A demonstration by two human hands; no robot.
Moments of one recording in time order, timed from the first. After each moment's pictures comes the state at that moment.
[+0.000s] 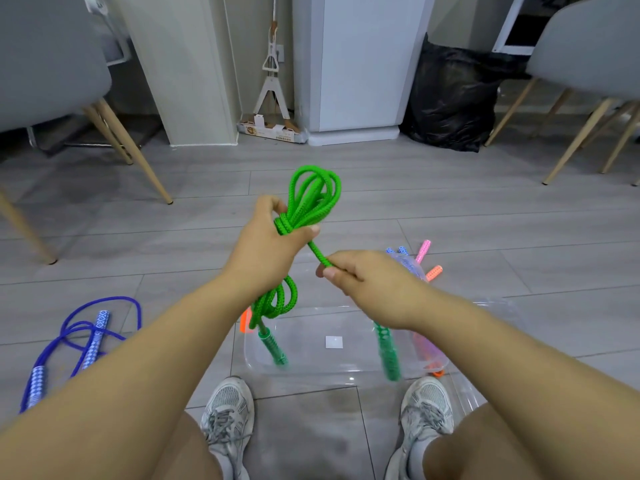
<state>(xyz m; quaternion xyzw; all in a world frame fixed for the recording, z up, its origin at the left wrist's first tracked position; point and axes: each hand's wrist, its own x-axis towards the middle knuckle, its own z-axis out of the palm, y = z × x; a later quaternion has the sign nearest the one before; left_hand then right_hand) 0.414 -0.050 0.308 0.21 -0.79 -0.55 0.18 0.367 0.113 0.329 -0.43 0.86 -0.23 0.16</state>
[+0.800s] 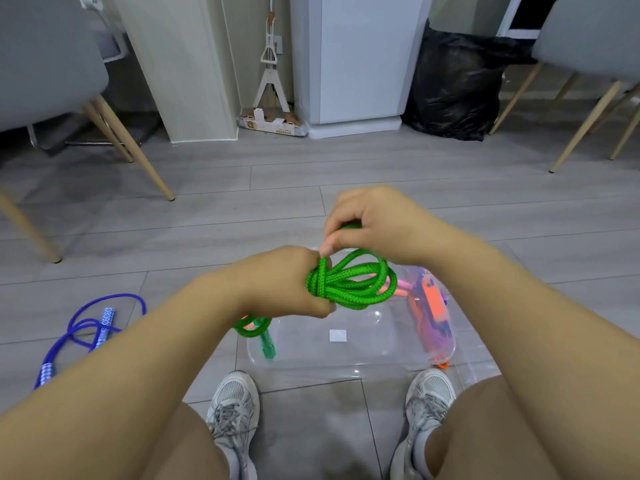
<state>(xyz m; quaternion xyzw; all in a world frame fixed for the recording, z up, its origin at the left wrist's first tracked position) 0.433 -0.034 0.323 0.00 -0.96 -0.26 -0.12 0.331 0.098 0.362 -0.53 0.80 -0.26 0.11</state>
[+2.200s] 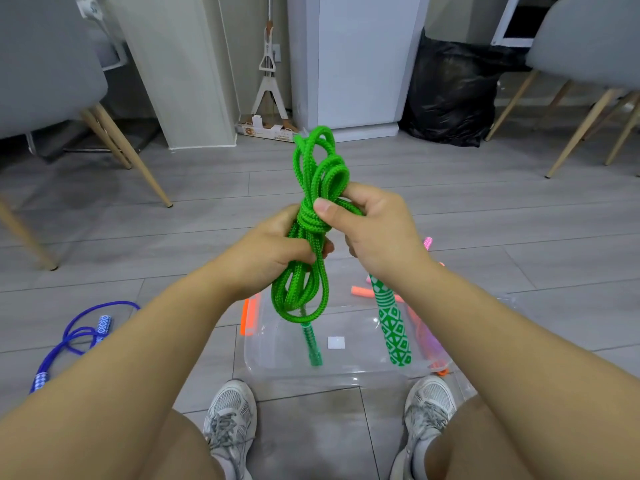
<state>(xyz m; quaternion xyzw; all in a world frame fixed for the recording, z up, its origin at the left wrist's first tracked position) 0.419 -0.047 0.327 0.05 -0.74 -0.67 0.02 0.358 0.090 0.354 -0.30 0.72 -0.61 0.10</state>
